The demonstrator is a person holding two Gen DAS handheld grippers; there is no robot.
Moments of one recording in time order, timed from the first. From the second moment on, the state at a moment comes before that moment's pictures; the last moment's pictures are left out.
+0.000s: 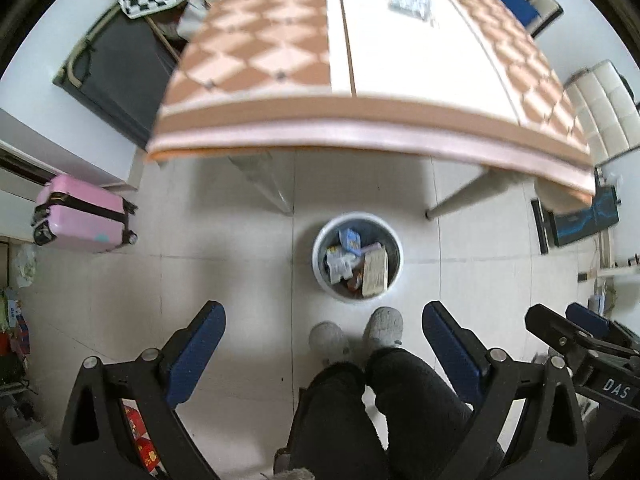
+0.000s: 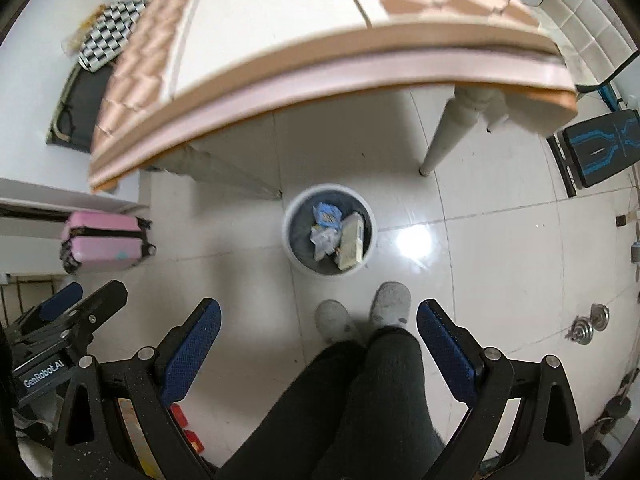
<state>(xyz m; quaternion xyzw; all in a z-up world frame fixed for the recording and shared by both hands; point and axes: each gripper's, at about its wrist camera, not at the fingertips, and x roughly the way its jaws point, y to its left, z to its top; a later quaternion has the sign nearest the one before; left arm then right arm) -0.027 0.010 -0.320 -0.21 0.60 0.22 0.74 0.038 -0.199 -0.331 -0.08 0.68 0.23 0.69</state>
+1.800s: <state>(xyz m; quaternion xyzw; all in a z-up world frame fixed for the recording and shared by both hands) 0.492 0.237 -0.365 -0.50 0.55 0.30 0.59 0.734 0.130 -0.353 -0.27 0.67 0.24 0.65</state>
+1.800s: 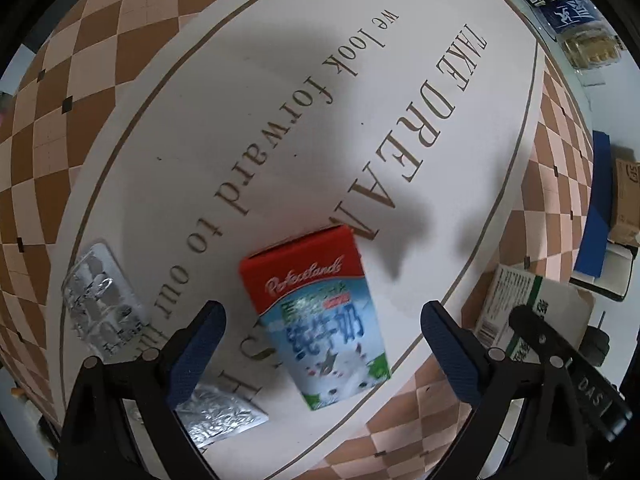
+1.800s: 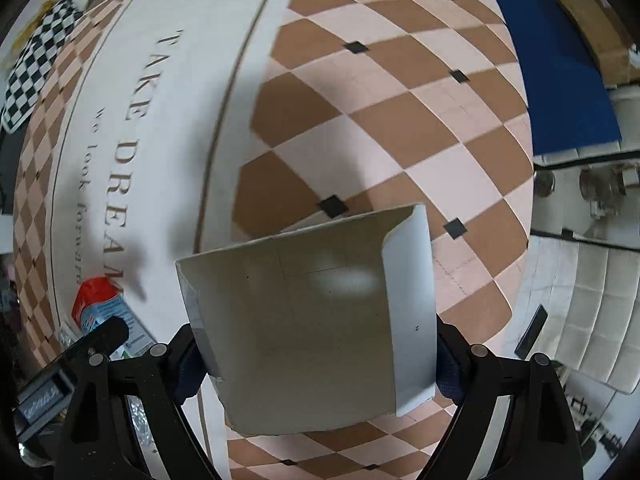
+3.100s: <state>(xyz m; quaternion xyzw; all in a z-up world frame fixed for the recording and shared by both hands) 0.396 0.196 -0.259 -0.36 0.50 0.27 0.74 0.630 0.050 -0.273 -0.21 0.58 0.24 0.75</state>
